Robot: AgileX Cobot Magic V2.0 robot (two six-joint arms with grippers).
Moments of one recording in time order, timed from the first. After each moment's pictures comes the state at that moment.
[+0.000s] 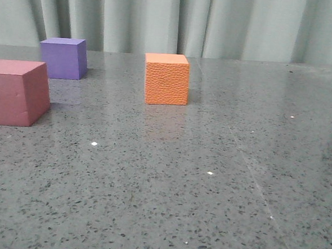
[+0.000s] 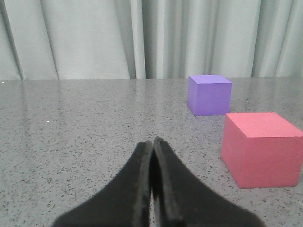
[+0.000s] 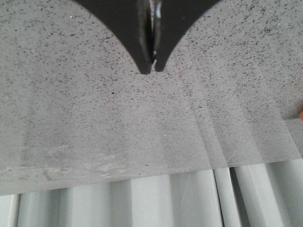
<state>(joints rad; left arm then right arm) -0.06 0.00 0.00 0.19 0.06 -0.20 0.03 -0.01 0.03 -0.15 0.12 0.31</state>
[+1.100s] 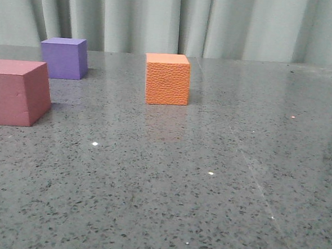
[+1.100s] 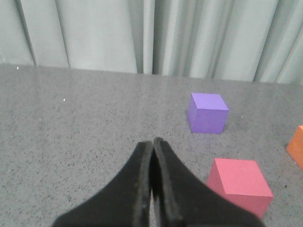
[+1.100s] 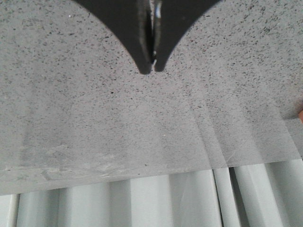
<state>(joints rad) -0.06 0.33 -0.66 0.11 0.63 -0.20 0.03 -0.01 0.03 -0.15 0.12 0.31</state>
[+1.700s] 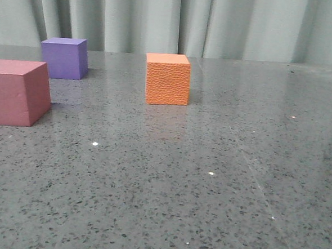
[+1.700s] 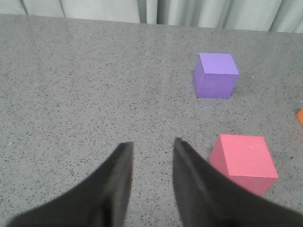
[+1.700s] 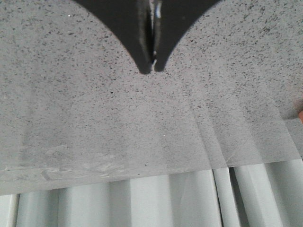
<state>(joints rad) -0.06 0.56 -0.83 0.10 0.79 -0.18 0.03 -0.01 0.03 -0.15 0.12 0.31</state>
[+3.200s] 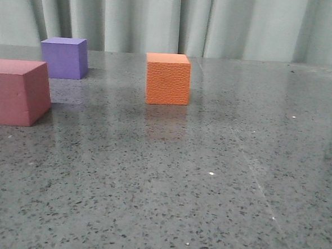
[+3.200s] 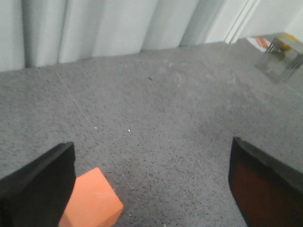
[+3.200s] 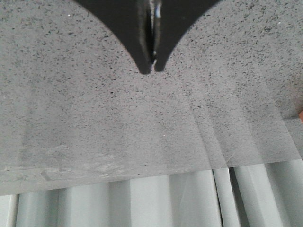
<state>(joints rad) -0.64 1.40 -1.35 -0.32 0.40 0.02 0.03 -0.01 0.03 -0.15 0.12 0.31</state>
